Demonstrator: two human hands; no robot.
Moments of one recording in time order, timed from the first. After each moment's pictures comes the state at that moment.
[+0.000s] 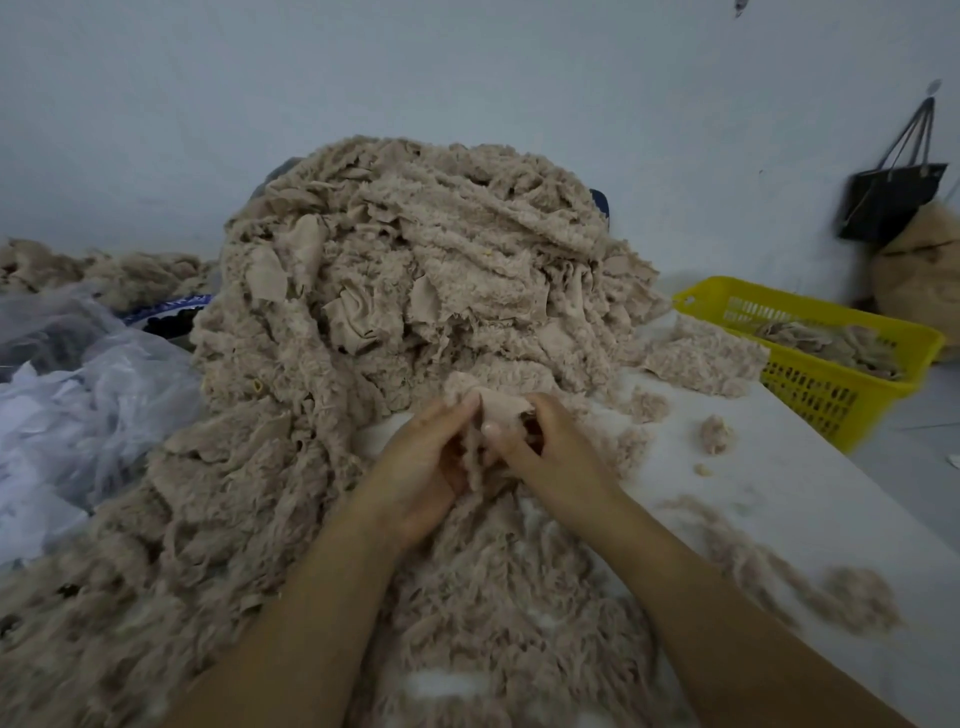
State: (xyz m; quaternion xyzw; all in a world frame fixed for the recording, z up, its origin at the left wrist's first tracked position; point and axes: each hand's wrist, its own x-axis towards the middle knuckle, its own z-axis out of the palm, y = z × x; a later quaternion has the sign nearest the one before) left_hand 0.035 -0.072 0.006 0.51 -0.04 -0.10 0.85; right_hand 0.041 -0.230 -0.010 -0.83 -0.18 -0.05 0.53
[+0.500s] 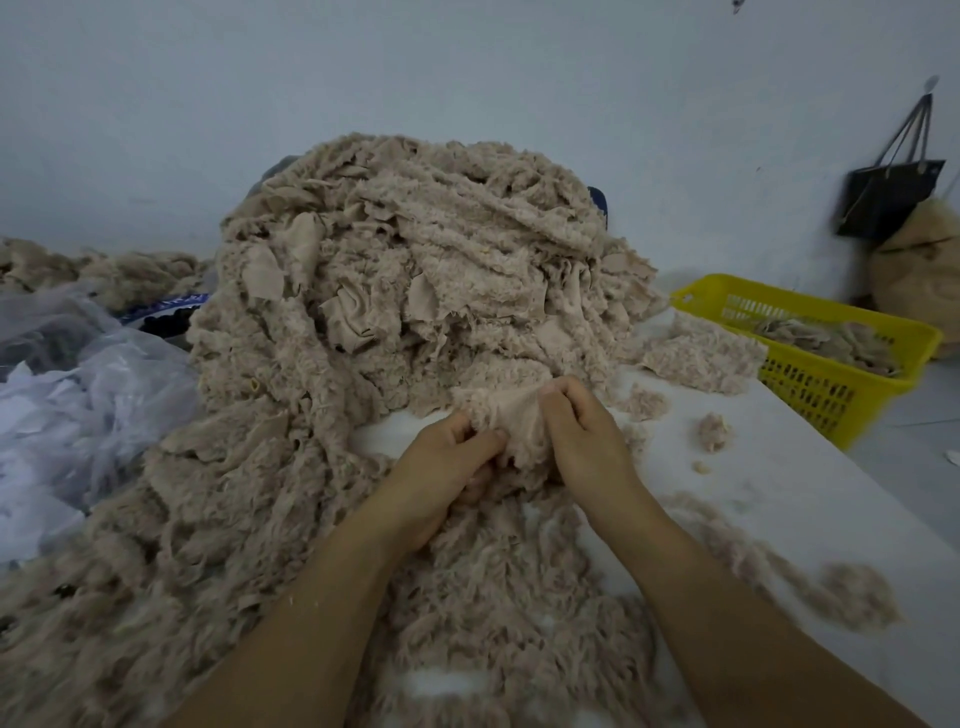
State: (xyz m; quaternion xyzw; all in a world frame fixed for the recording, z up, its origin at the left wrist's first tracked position) left_hand 0.032 -0.082 0.002 0.70 -0.04 -0.09 0.71; right_hand 0.044 -0.237 -0.005 -0.78 -0.09 -0.12 0.61
